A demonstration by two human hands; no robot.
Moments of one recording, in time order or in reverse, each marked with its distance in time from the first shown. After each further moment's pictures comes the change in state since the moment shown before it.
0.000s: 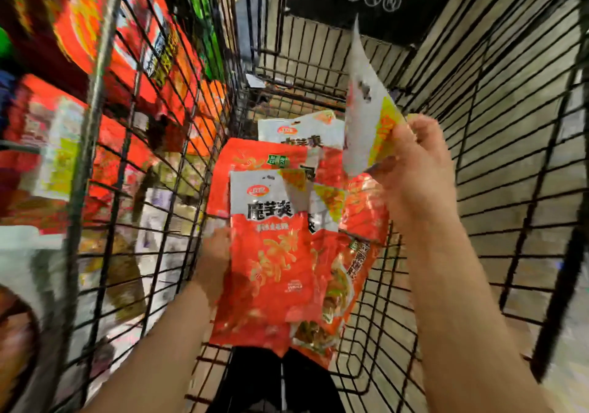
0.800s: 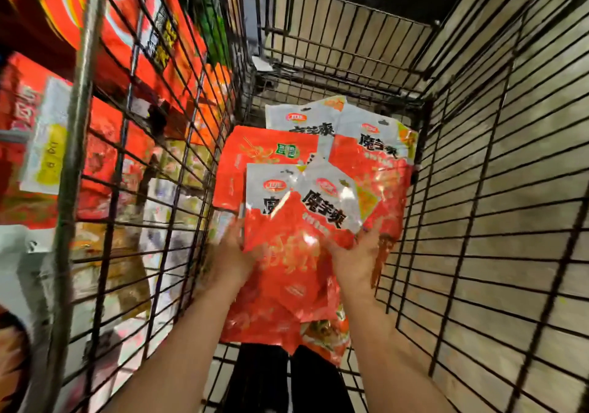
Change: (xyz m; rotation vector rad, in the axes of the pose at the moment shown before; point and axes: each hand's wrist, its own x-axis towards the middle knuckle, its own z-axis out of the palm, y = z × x) left_hand -0.005 0.001 0.037 0.332 0.191 -0.028; right_hand -0.040 0.185 -0.038 -0.744 0.169 0.419
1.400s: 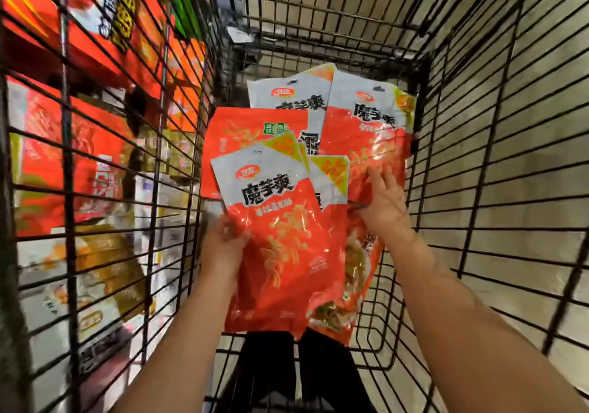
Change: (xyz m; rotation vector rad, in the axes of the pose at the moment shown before) left_hand 0.006 -0.002 0.005 -0.384 0.116 -0.198; right_hand 0.087 0.008 -0.033 -0.698 0.023 -0.335
